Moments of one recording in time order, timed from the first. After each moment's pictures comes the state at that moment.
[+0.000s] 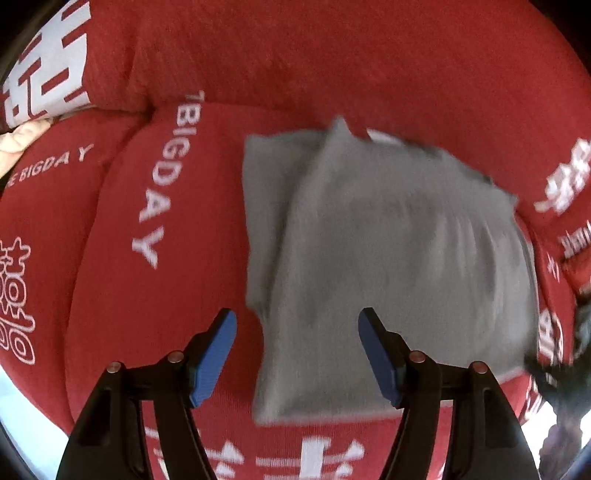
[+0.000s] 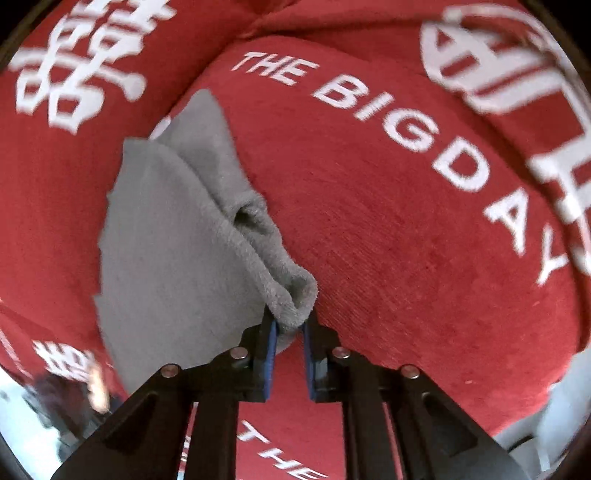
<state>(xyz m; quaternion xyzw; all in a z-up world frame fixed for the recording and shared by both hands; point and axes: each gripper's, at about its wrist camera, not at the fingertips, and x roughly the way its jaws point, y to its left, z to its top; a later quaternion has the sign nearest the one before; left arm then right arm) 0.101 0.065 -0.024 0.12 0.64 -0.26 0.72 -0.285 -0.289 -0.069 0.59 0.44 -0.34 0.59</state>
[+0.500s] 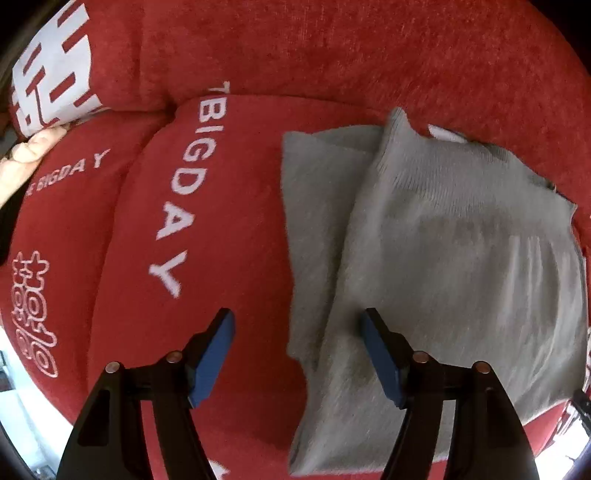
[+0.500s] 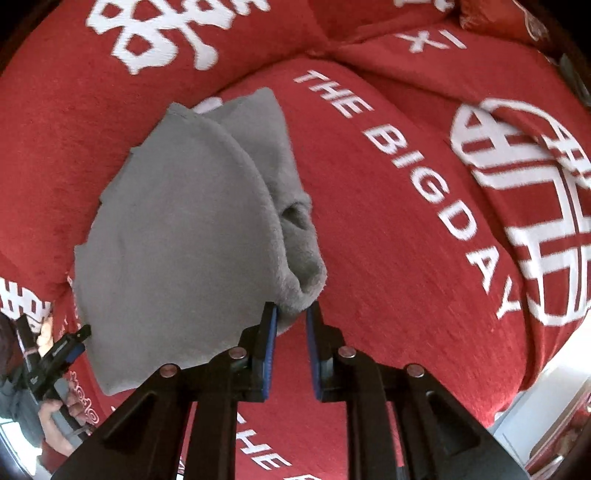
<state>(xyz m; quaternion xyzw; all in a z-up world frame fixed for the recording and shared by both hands) 0.121 0.057 -0.059 0.18 0.64 -0.19 0.72 -0.250 -0.276 -0.036 0.48 0.50 -0.34 0.63</state>
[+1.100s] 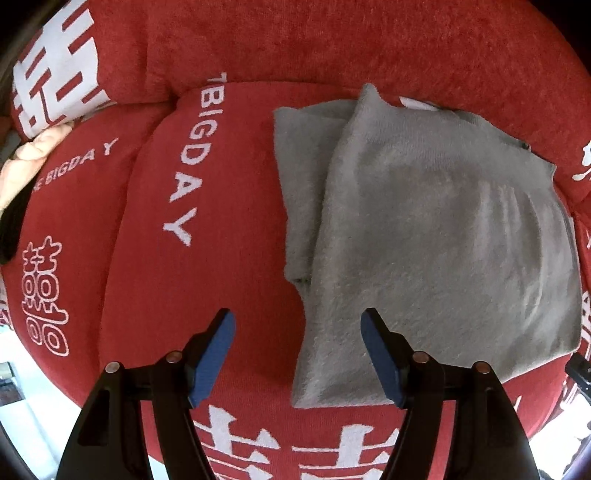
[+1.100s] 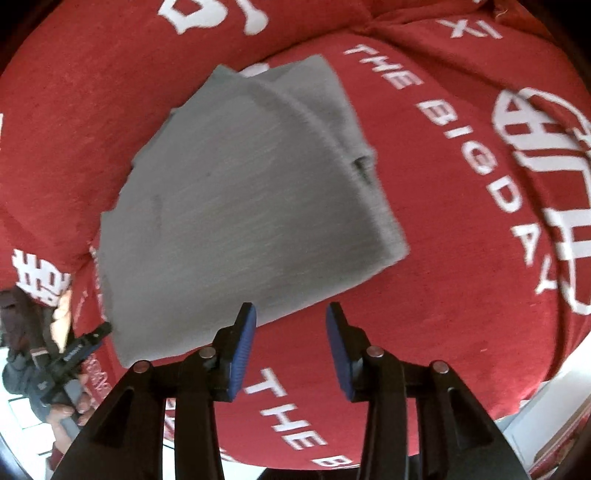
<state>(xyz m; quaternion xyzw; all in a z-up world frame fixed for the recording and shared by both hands) 0.087 0.074 -0.036 0.21 0.64 -0.21 0.71 -0.229 -0.244 -0.034 0.50 0.50 -0.27 0.65</state>
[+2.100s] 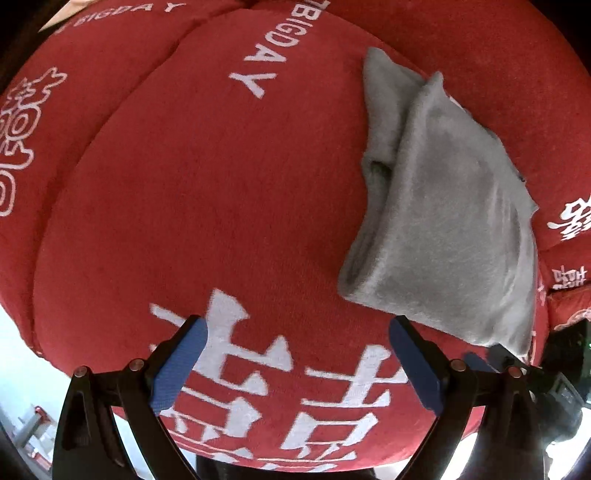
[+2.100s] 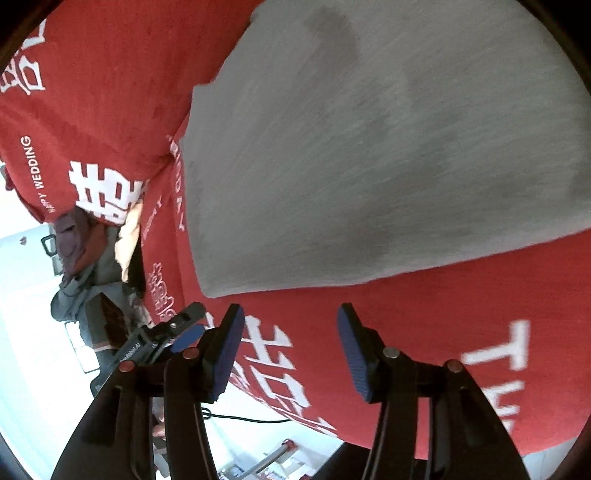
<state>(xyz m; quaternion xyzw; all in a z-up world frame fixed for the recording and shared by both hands) 0.066 0.183 -0.069 0.00 0.73 -0.20 0.66 -0.126 -0.134 -0.077 0.57 0.52 -0.05 0.63</state>
